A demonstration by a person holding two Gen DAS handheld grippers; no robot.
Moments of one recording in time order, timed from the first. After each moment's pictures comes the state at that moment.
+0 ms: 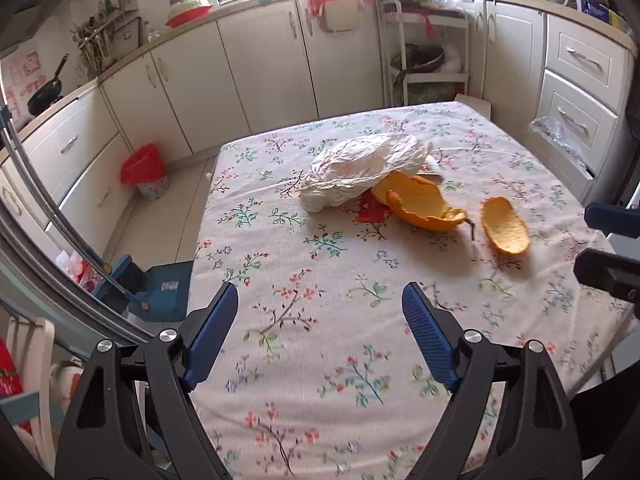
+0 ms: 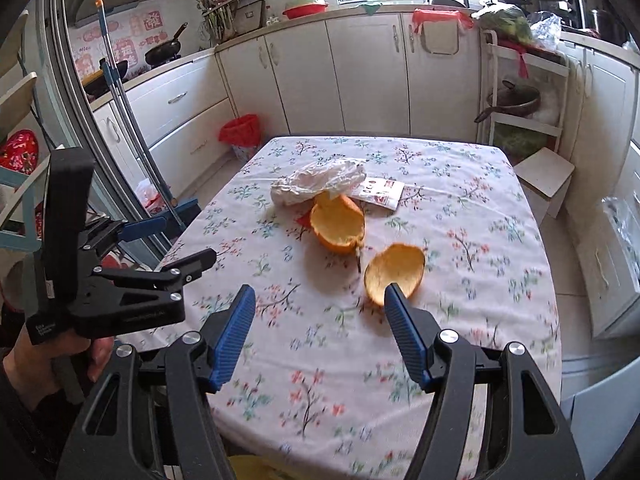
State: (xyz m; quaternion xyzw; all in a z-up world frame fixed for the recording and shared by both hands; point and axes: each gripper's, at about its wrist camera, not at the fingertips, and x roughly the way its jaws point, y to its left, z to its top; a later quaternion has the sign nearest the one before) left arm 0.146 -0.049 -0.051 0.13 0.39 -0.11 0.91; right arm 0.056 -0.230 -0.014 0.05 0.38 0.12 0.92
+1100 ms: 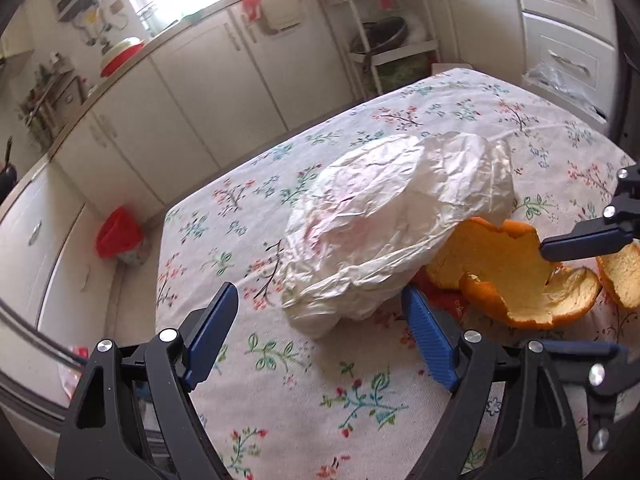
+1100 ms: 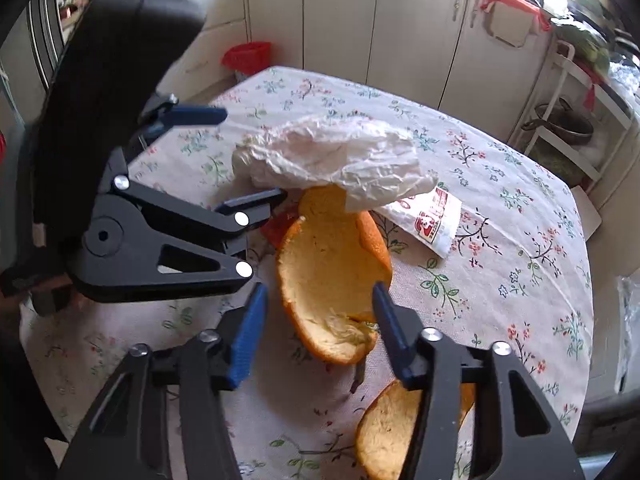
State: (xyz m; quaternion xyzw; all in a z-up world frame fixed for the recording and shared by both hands) left arm 0.285 -0.099 -0.107 0.26 0.35 -0.18 0.88; right arm 0.187 -0.187 -0.082 -0.10 0.47 0.13 0.87
